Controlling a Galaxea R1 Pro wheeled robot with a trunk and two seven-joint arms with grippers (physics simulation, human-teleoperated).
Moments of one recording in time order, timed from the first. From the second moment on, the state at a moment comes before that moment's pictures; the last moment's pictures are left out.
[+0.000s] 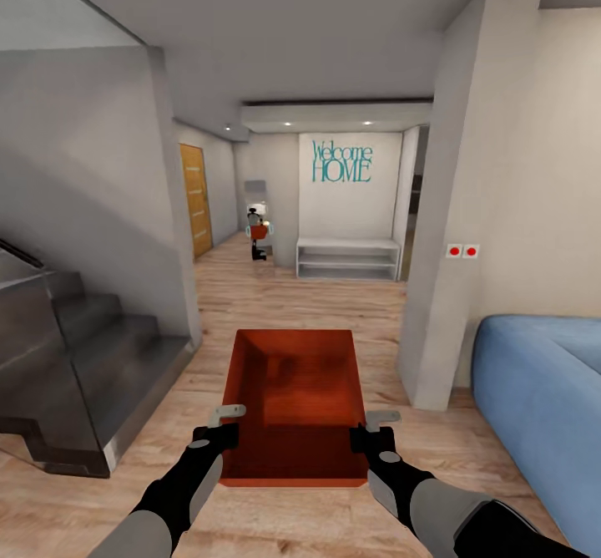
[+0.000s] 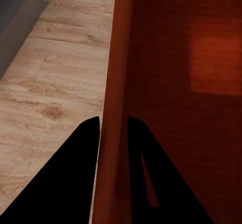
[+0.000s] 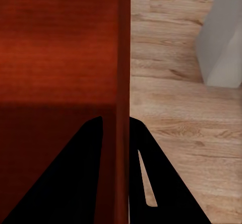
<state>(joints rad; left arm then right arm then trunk) -0.57 -0.09 -0.08 -0.55 0.10 0.17 0.22 -0.77 0.13 0.54 0.00 -0.47 -0.25 -0.17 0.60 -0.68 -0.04</state>
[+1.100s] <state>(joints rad) -0.57 -0.09 -0.08 -0.55 0.11 0.17 0.22 -0.77 0.13 0.54 0.00 -0.46 -0.26 -0.17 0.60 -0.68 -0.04</state>
